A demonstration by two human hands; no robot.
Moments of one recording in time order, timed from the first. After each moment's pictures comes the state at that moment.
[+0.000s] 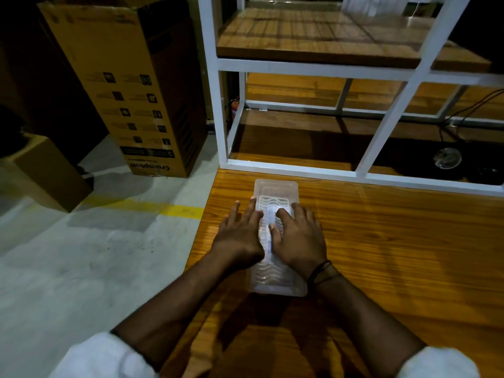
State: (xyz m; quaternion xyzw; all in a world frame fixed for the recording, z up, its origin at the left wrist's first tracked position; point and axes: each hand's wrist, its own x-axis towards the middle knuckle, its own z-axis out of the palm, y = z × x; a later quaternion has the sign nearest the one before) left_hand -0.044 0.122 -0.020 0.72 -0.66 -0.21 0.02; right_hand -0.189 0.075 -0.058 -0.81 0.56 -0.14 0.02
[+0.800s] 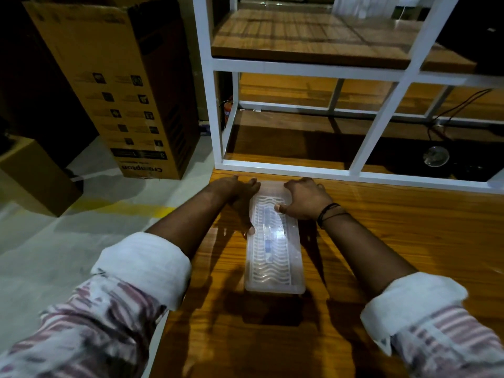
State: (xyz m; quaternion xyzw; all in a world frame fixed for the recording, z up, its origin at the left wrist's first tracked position) left_hand -0.005 0.006 0.020 0.65 -0.69 -0.23 -0.24; right_hand -0.194 -0.015 0.001 -0.83 0.55 0.07 0.09
